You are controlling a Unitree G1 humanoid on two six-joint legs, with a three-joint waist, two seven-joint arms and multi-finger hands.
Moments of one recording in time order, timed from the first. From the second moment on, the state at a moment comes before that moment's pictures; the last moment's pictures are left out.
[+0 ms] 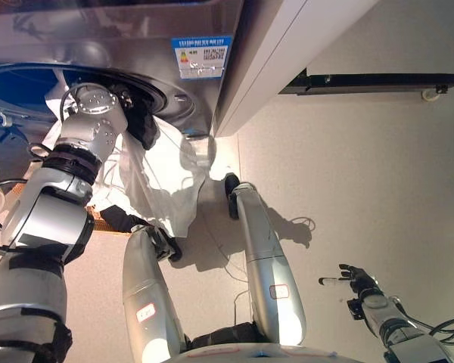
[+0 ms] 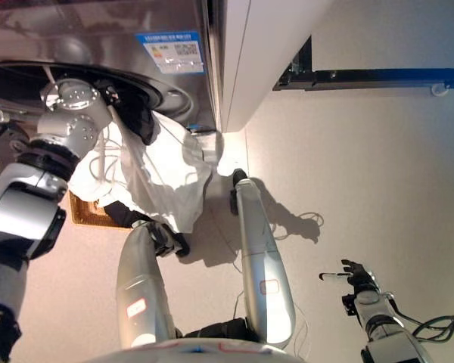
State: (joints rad) left arm -1.20 0.68 -0.51 0.82 -0.91 0.08 0.73; right arm -0.20 -0.49 0.23 1.23 0.13 -0.02 -0.10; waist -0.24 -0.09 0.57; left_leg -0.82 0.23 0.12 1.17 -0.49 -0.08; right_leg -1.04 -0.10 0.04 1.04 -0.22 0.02
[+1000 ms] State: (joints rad) left arm -1.19 0.67 -0.49 1.02 -0.91 0.11 0.44; right arm -0.23 -0.49 0.31 1.19 0.14 -0.06 -0.10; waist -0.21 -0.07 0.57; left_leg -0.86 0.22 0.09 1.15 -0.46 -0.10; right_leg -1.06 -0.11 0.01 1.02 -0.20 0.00
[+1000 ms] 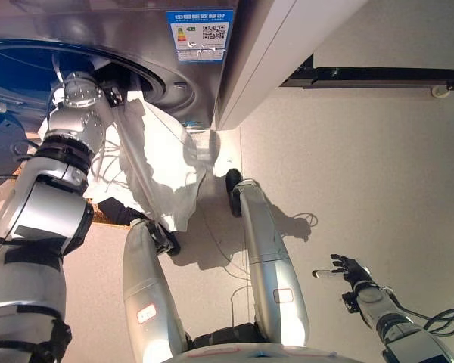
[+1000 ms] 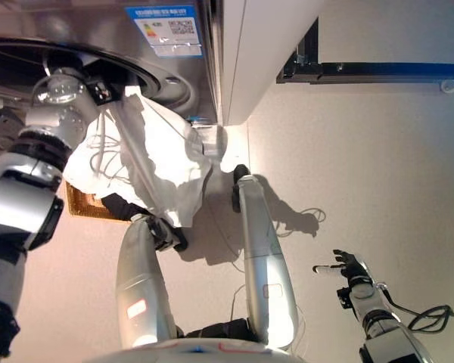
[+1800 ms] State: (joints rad) left arm -0.43 0.31 -0.32 1.20 -0.58 0.04 0.18; right arm -0.21 -0.41 0.34 1.18 0.09 -0.06 -0.16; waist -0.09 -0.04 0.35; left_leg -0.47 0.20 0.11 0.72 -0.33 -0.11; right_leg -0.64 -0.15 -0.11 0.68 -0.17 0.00
